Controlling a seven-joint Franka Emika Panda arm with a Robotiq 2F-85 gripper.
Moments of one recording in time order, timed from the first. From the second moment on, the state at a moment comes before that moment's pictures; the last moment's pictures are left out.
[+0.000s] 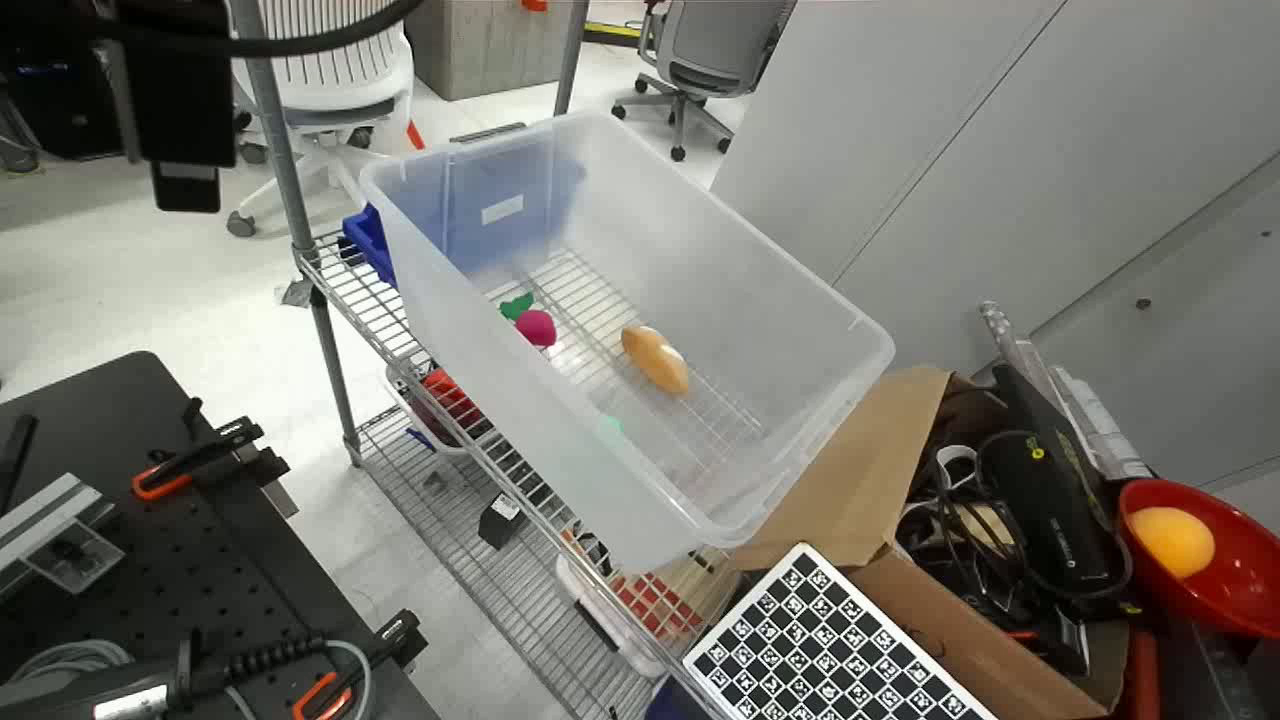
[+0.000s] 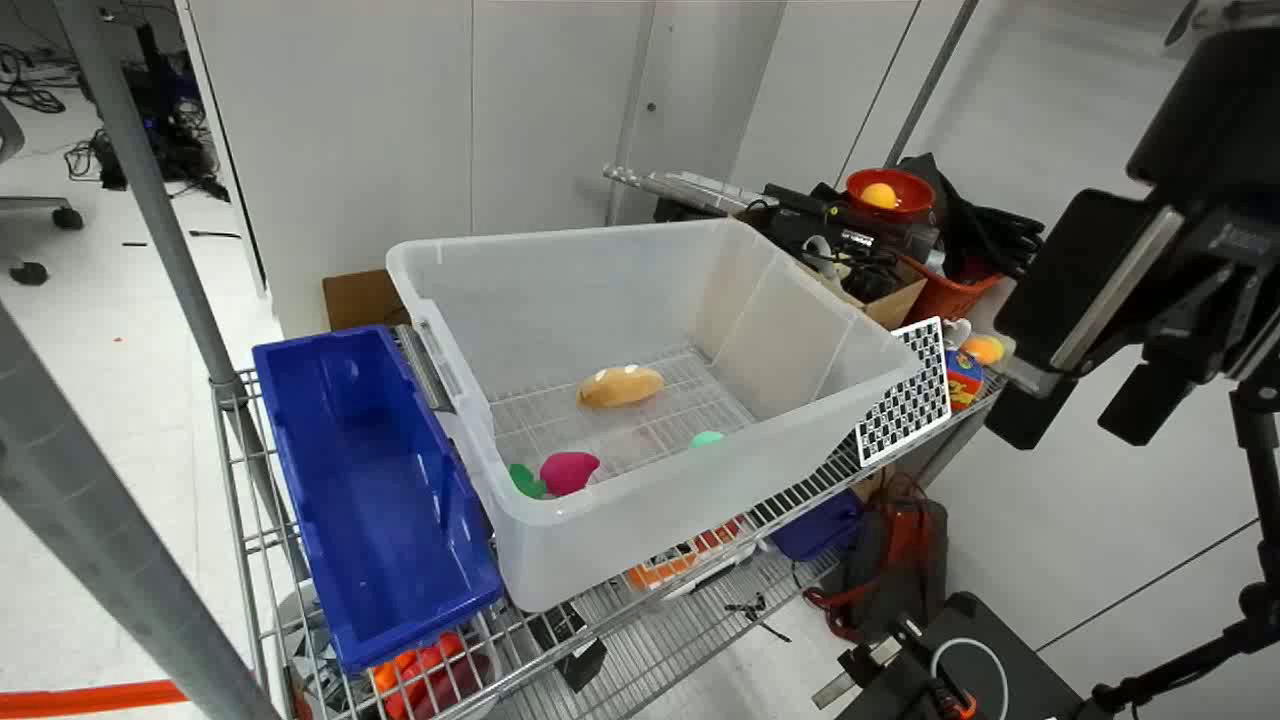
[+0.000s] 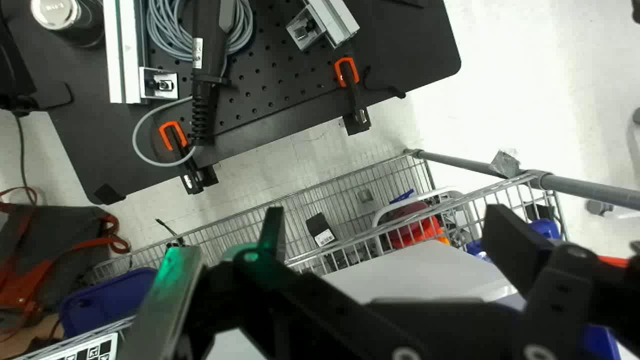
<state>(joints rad) 0.01 -0.42 0.05 -2.26 0.14 1.67 0.32</state>
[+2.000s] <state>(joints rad) 0.15 0.53 0.03 -1.70 -0.08 2.24 0.73</state>
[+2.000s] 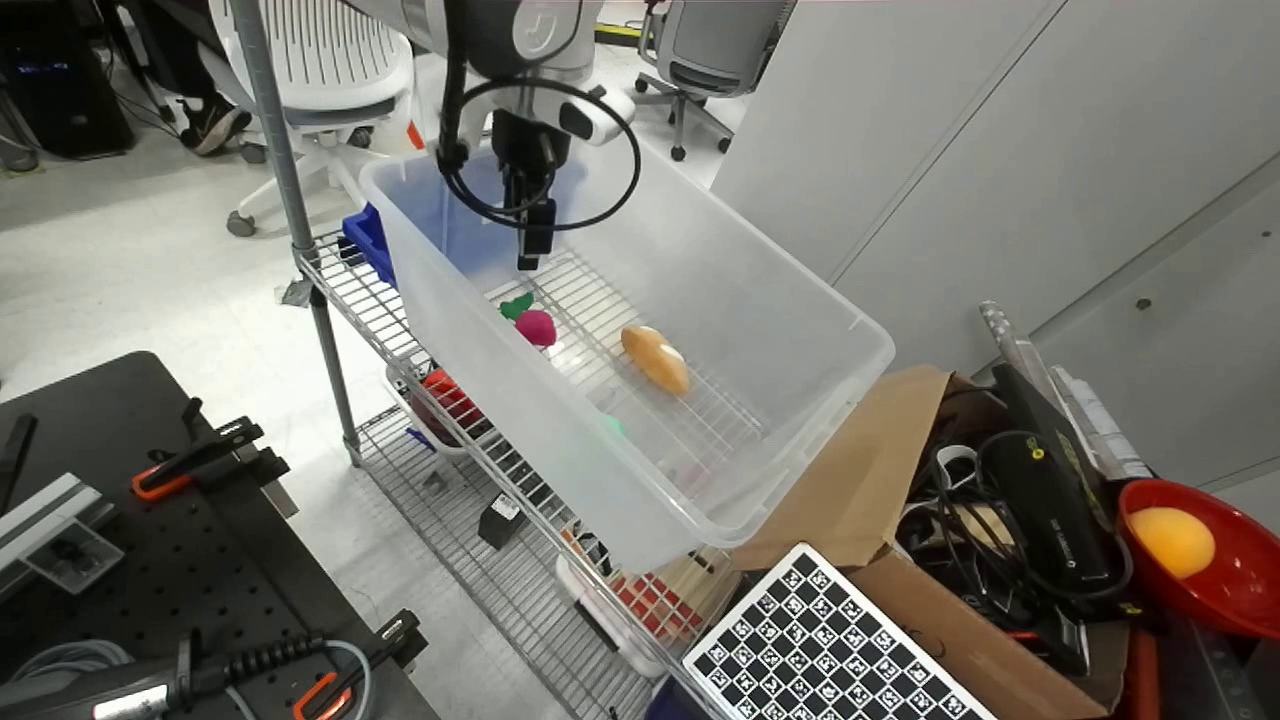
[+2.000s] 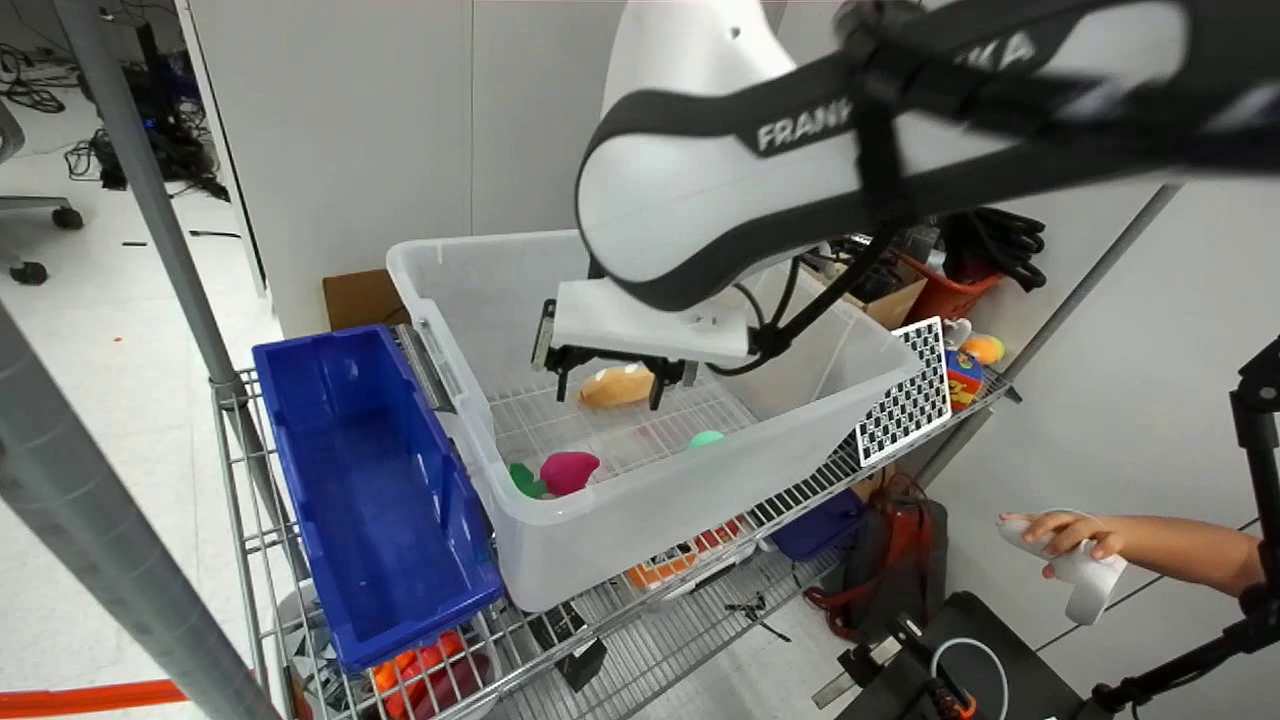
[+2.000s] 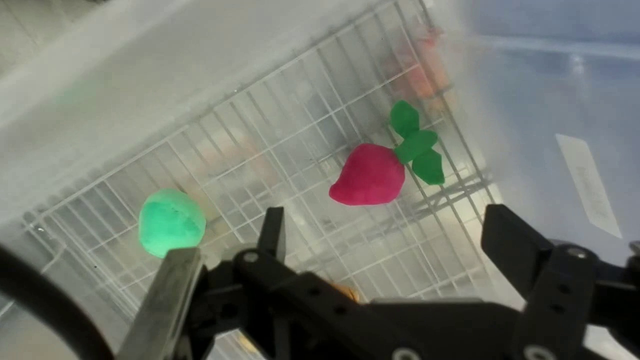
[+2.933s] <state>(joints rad) 0.25 1.01 -0.07 -1.33 -0.12 2.27 0.77</state>
